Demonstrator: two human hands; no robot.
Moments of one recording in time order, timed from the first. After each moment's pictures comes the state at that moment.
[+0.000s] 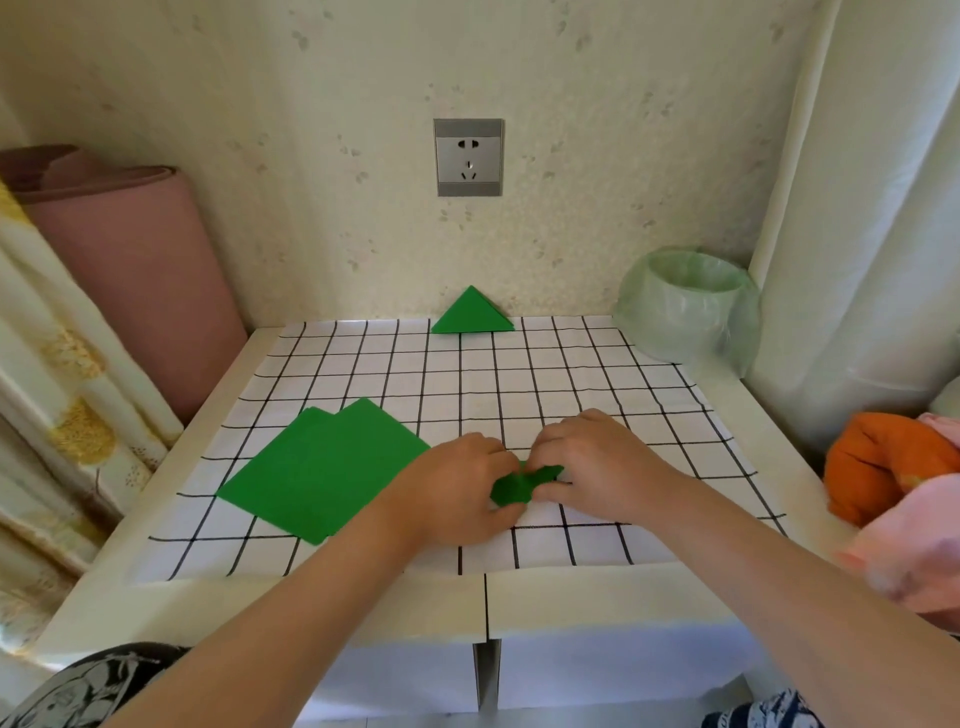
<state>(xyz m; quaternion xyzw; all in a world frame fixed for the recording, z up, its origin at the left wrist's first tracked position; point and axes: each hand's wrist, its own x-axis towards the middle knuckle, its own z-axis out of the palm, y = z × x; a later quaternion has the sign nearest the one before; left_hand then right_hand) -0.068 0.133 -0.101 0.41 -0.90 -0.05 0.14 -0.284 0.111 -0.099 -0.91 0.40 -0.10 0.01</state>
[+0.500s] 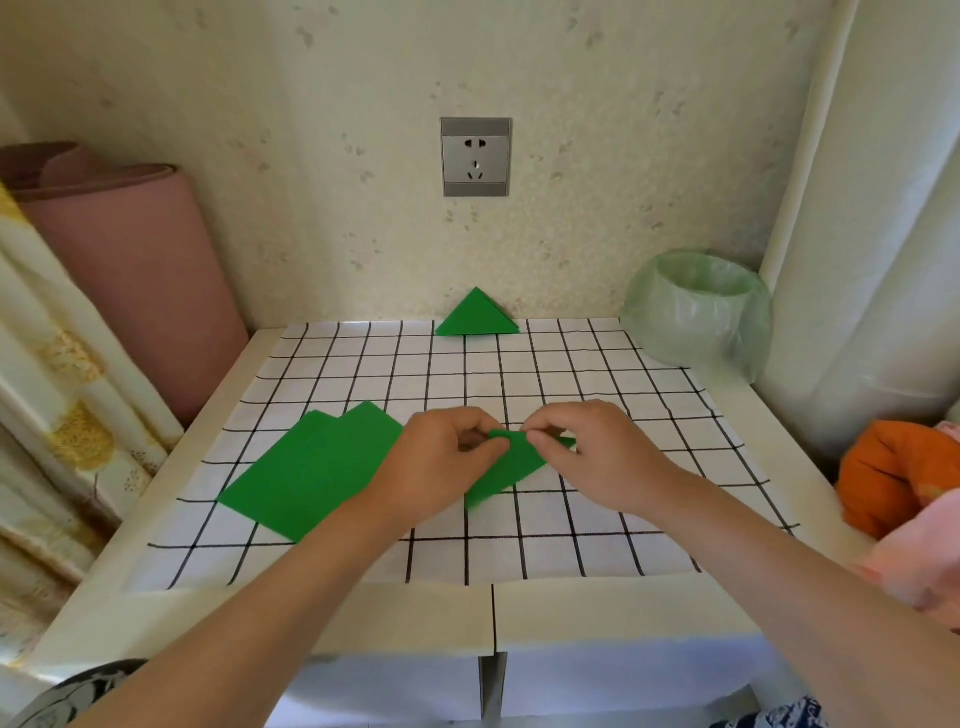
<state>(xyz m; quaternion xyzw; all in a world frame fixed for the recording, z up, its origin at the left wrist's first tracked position) -0.057 0.127 -0.079 0.52 -0.70 -0.35 0.35 -0.265 0.114 -0.075 -0.83 0.45 -0.28 0.18</state>
